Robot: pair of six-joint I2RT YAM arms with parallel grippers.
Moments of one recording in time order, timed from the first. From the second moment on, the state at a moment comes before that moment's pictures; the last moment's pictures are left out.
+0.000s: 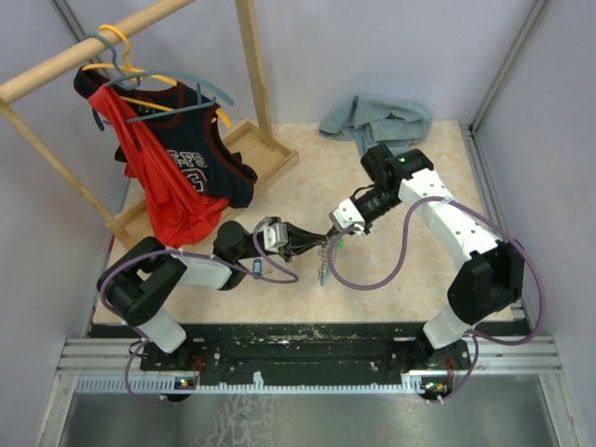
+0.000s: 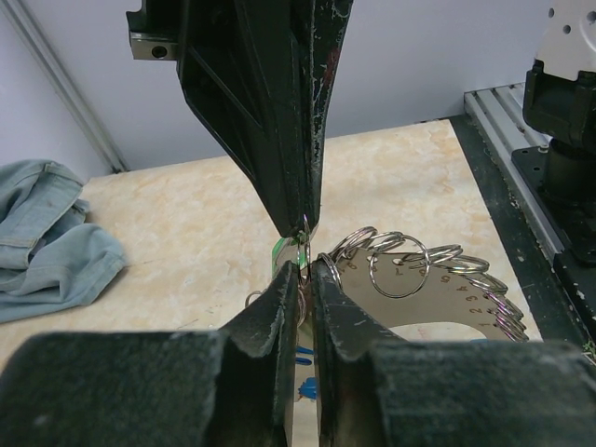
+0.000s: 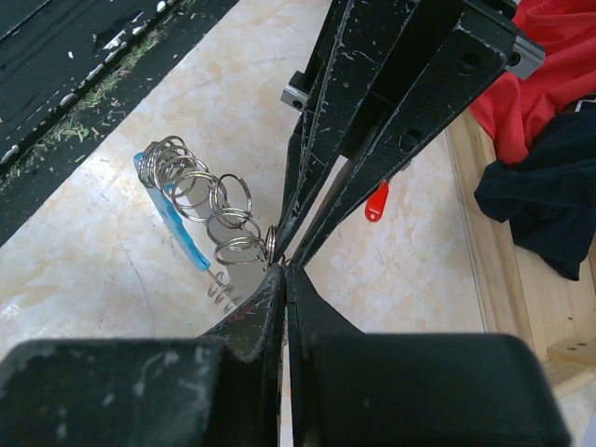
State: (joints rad) left arm -0.74 1.63 0.53 1.39 0.75 0.07; right arm 0.44 1.57 1.50 -1.41 -1.00 -1.94
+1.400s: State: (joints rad) left arm -0.70 1.63 0.52 1.43 0.81 -0.02; right arm 0.43 1.54 1.43 -1.40 -0.96 -2.05
